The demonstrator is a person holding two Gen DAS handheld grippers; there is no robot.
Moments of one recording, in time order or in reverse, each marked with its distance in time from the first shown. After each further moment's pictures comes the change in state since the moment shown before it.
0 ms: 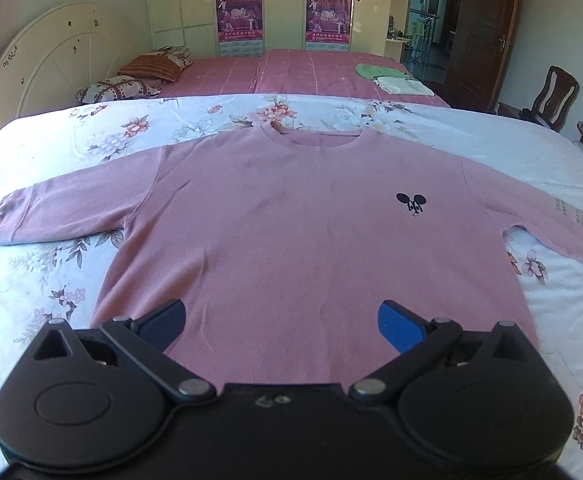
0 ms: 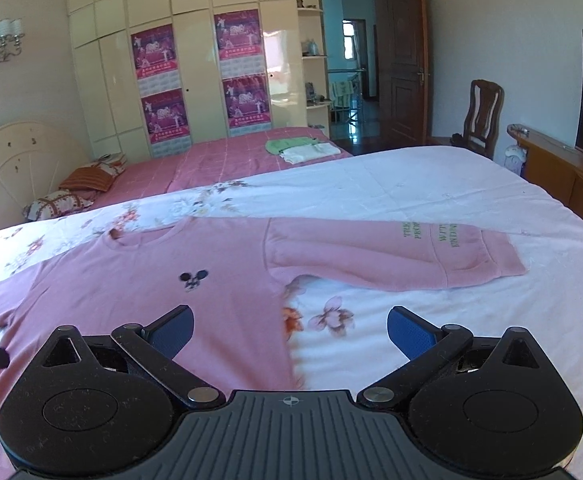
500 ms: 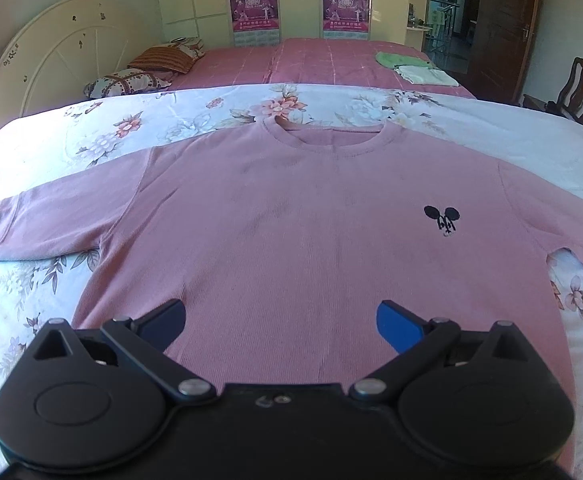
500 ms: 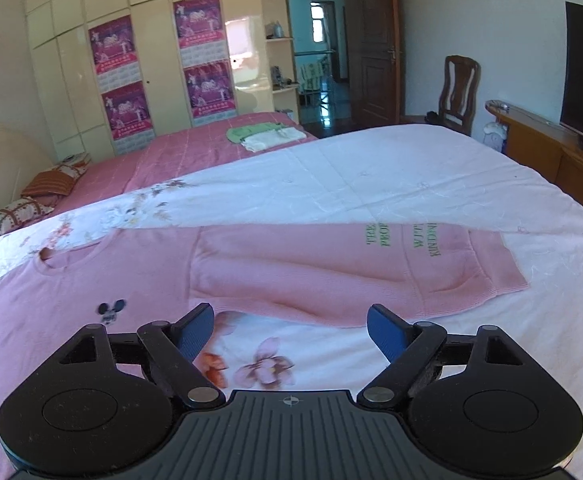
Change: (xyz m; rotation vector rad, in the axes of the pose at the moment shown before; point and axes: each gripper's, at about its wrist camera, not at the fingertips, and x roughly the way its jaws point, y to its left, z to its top) left arm 0.068 -0.023 0.037 -0.010 0.034 0.067; right arm 0.092 -0.072 0.027 0.060 0.062 -0.082
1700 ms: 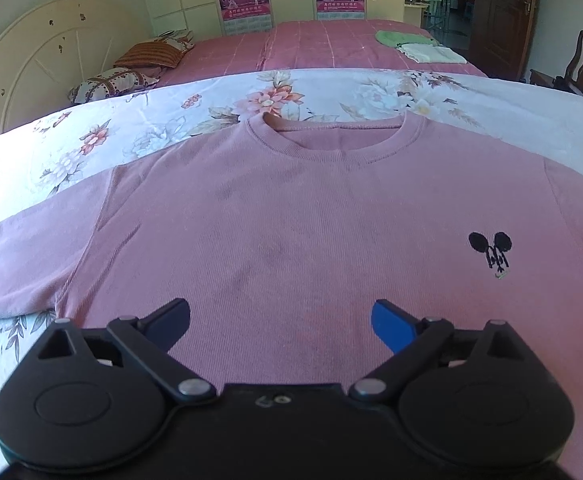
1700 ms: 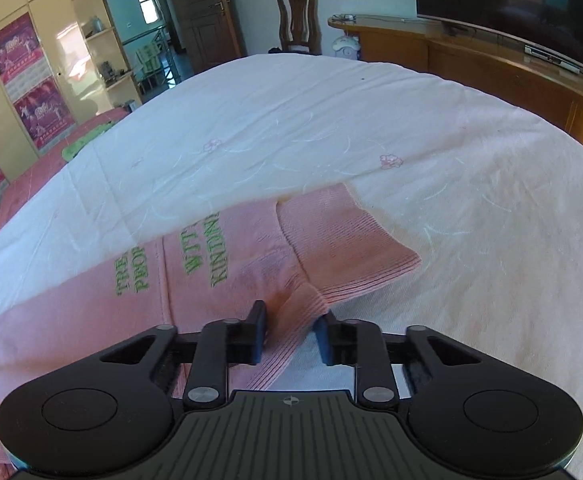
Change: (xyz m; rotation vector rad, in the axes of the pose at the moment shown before) left arm 0.084 -0.011 0.047 0.064 0.042 0.023; right arm 0.117 -0.156 0.022 0.398 0.097 -0.280
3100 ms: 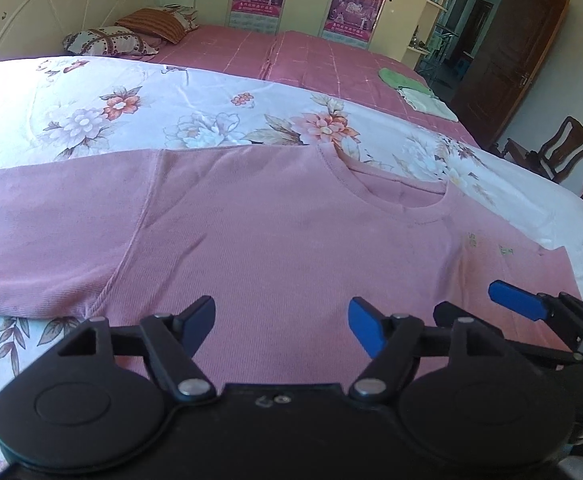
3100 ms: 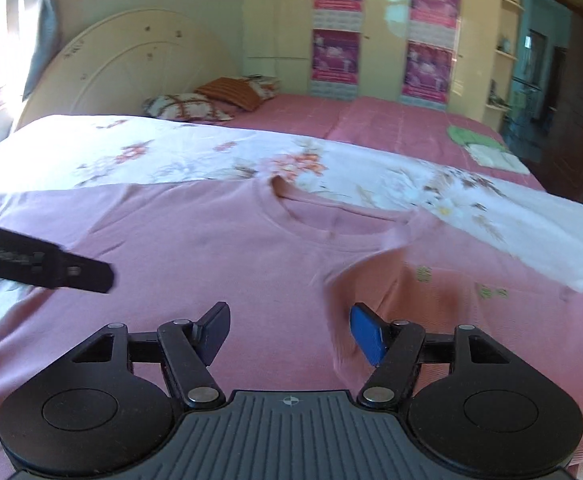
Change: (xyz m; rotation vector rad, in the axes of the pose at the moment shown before) left arm 0.021 0.130 0.017 -0.204 -0.018 -0.244; right arm -0.116 0.404 -0.240 -0.879 -0.004 0.690
